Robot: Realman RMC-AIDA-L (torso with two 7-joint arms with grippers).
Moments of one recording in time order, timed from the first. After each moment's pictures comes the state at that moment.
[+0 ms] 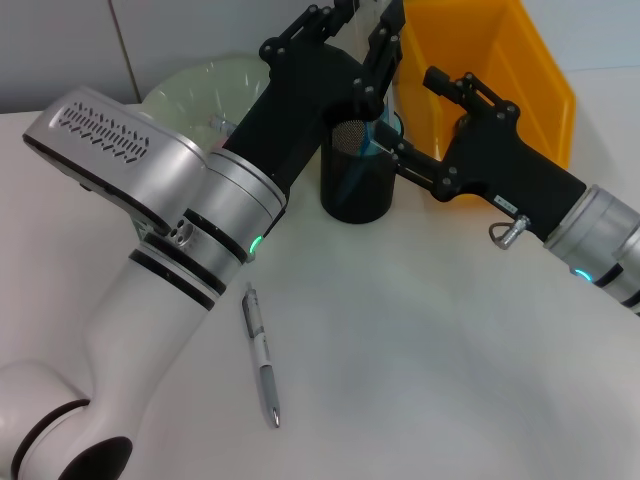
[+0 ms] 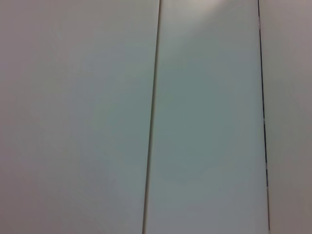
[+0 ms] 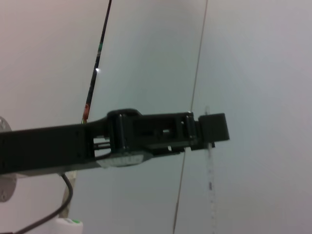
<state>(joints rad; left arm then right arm) -0.60 -2.08 2.57 0.76 -0.87 1.04 0.03 0.59 2.09 -0.55 -0.07 -1.42 -1.49 0.34</state>
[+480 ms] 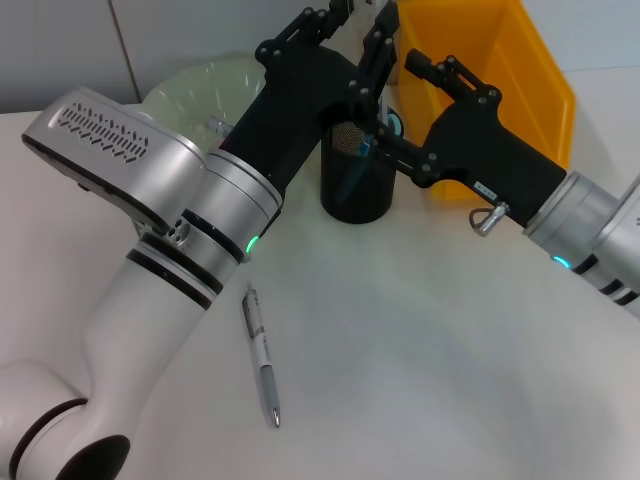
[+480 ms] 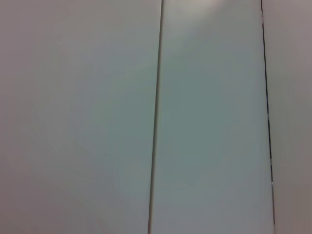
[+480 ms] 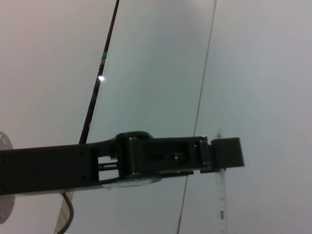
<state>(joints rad) -0.60 -2.08 2.57 0.75 -0.88 1.03 0.03 0.64 2.09 -0.54 -0.02 -1.40 -1.48 0.27</state>
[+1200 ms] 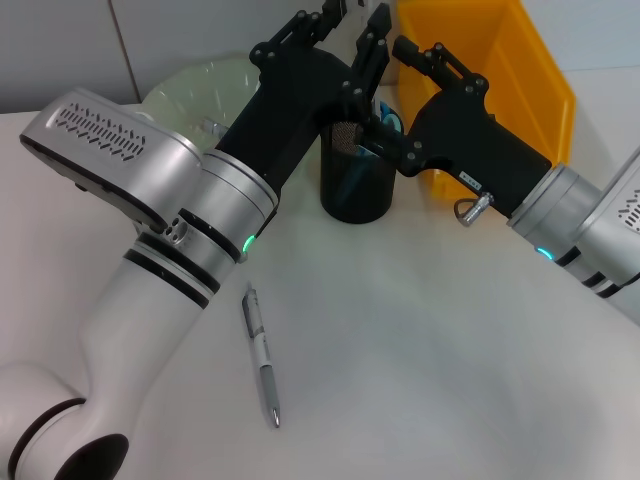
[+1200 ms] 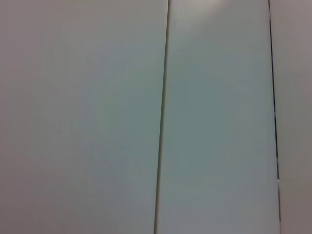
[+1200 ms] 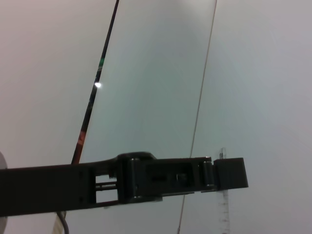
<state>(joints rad) -0.60 -2.08 2.57 0.74 -0.90 1.03 0.03 0.67 2.09 -0.50 0.03 -1.39 -1.48 0.23</state>
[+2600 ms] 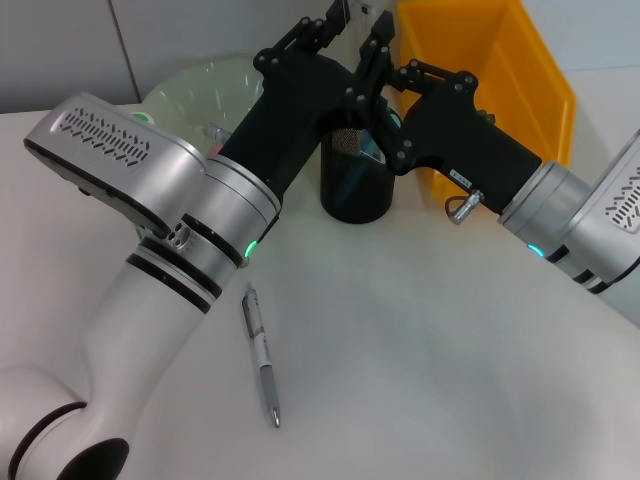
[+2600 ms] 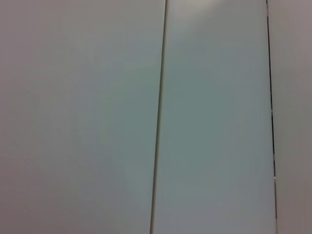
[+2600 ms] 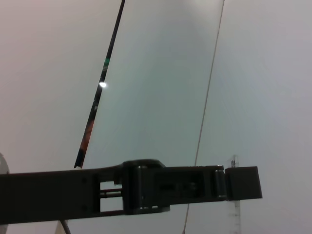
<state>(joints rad) -0.60 -2.08 2.58 0.74 -0.90 1.03 0.03 0.69 2.09 -0.50 0.04 -1.40 -1.47 0.21</state>
